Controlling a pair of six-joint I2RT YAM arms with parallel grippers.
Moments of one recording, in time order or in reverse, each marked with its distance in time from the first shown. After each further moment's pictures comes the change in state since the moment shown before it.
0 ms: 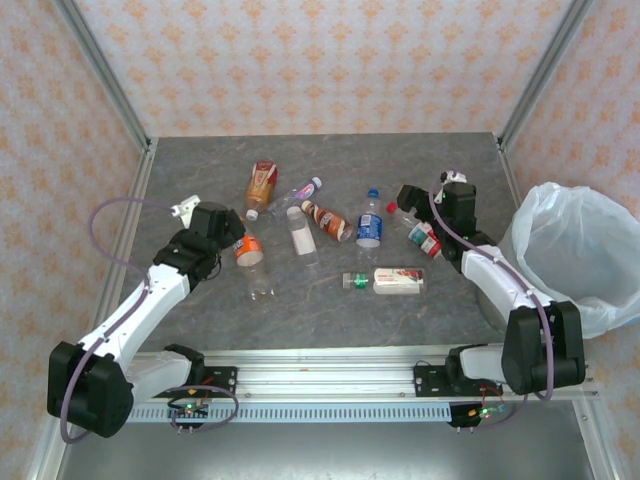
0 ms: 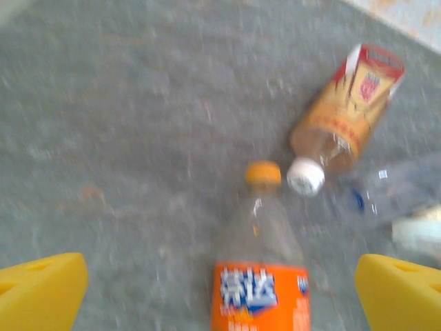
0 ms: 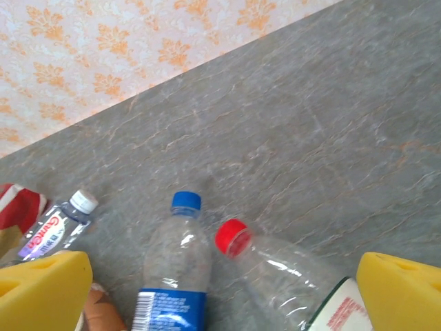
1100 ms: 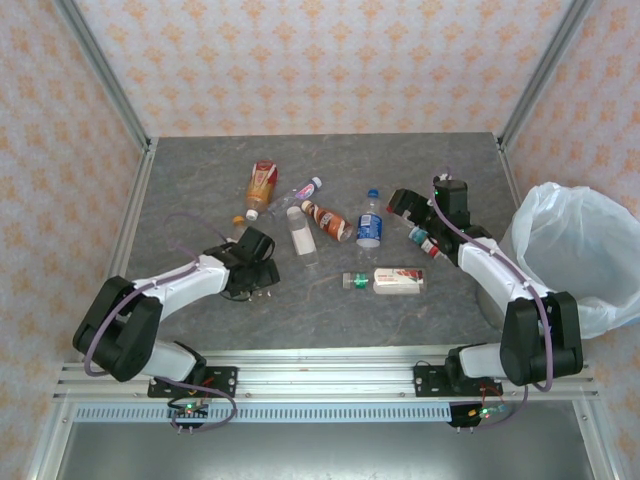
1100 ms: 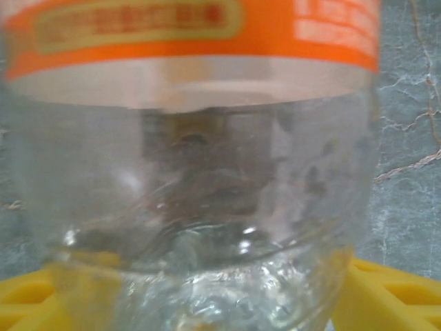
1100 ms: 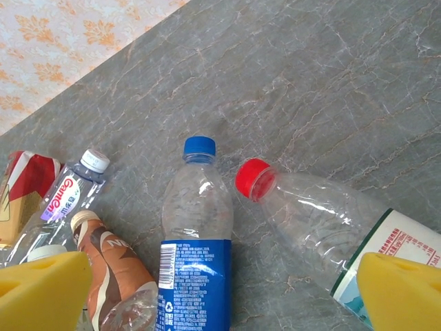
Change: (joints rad) left arm -0.206 0.330 -0.081 0.003 0.268 -0.092; right arm 0.024 0.049 0.058 -0.152 -0.076 0.097
